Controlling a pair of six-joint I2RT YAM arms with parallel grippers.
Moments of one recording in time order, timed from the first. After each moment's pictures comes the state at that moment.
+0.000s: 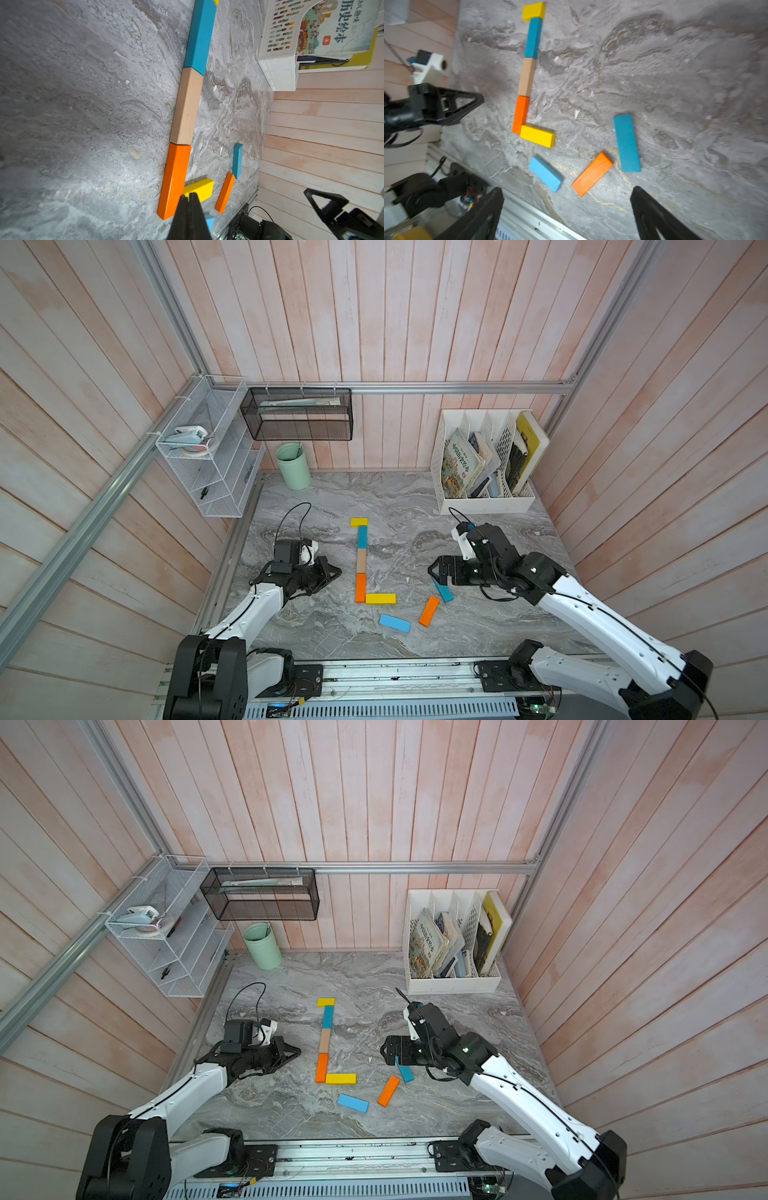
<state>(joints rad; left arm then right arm) -0.08 1.19 0.51 -0.24 0.68 -0.68 0.72 1.11 1.02 -0.86 -0.02 0.63</state>
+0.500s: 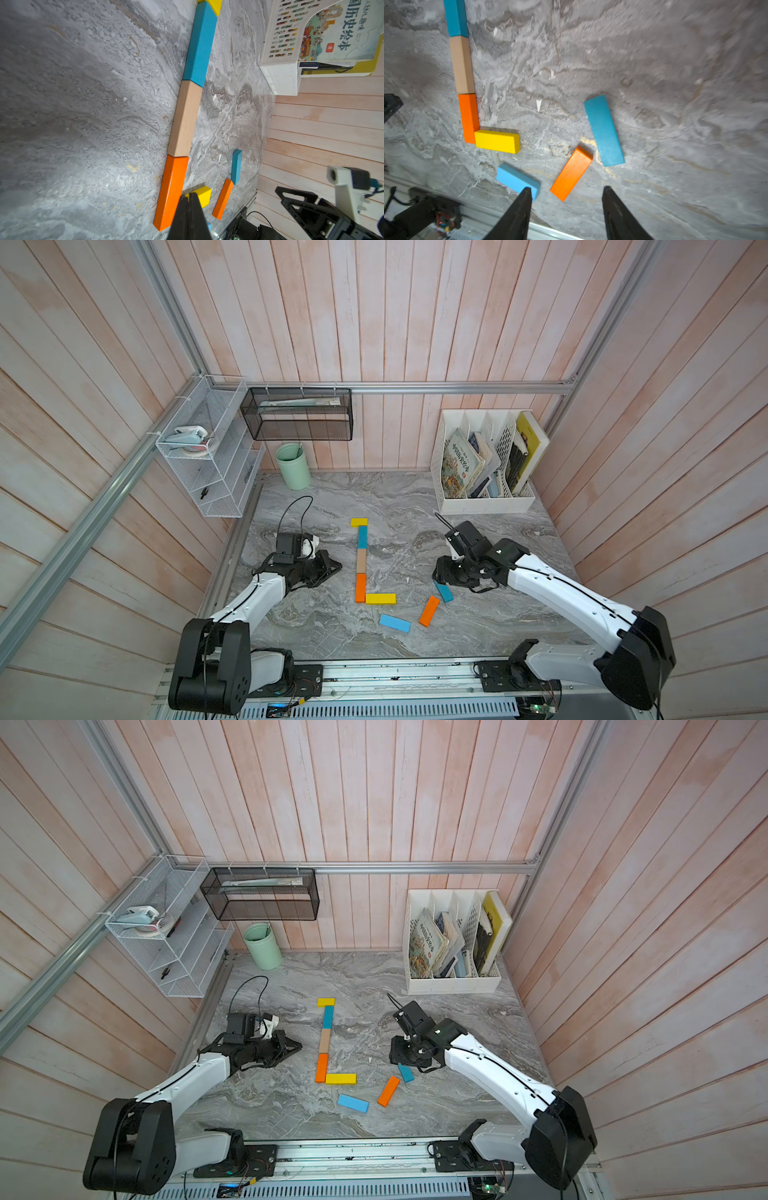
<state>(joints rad) -0.08 1.28 0.58 -0.25 0.68 -0.68 0.71 1.28 0.96 -0.85 -0.15 0.79</state>
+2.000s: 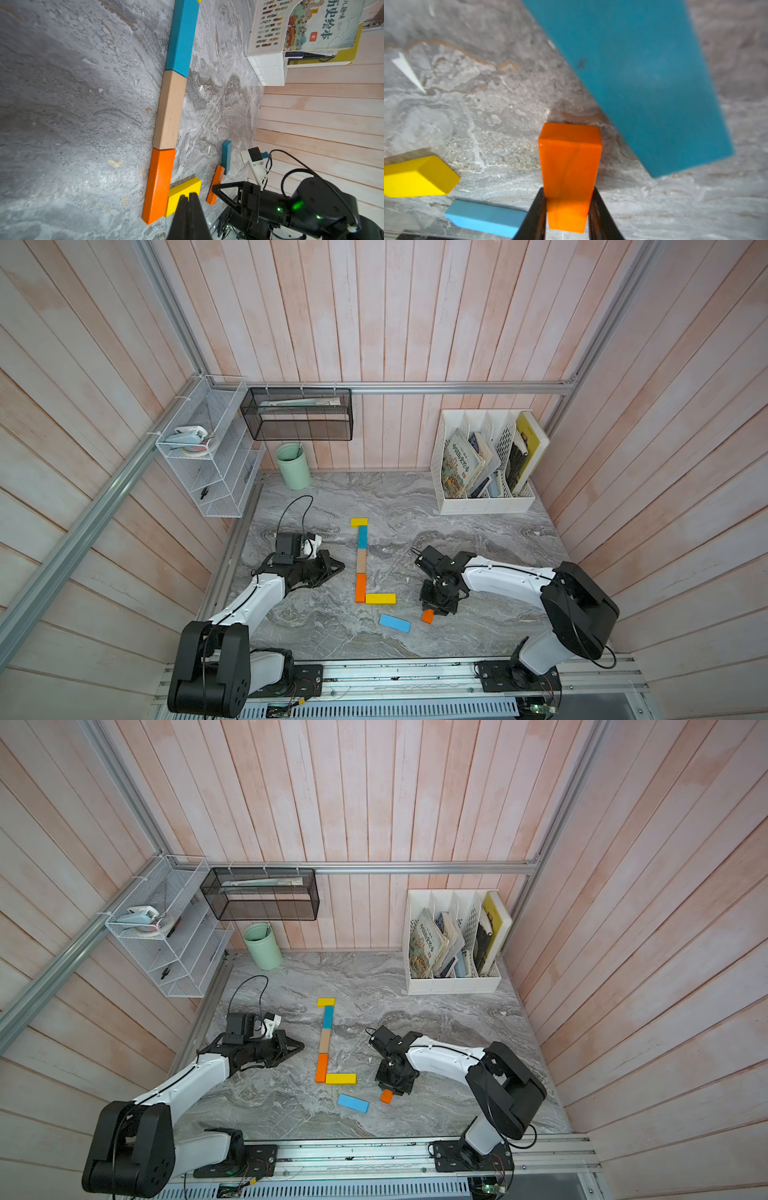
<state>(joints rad) -0.08 1.26 0.58 -0.25 0.75 -0.67 0.83 1.61 0.89 -0.75 -0.16 1.11</state>
